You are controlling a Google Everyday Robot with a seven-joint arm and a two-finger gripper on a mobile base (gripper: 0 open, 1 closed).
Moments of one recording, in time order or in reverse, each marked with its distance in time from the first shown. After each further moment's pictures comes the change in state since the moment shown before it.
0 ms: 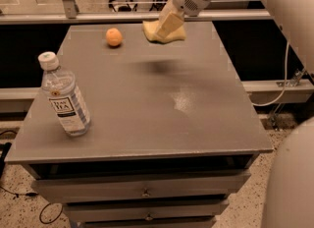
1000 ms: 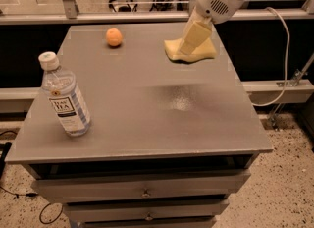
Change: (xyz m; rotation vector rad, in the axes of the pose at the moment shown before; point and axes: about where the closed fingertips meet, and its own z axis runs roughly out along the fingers) arm 0.041 0.079 -0.082 -0.115 0.203 0.130
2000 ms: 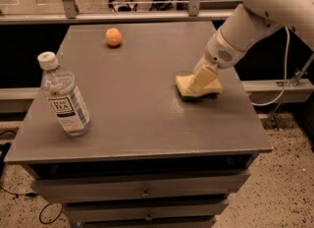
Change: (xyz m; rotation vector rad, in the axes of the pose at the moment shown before) arm 0.083 0.032 0.080 -0.150 0.016 0.155
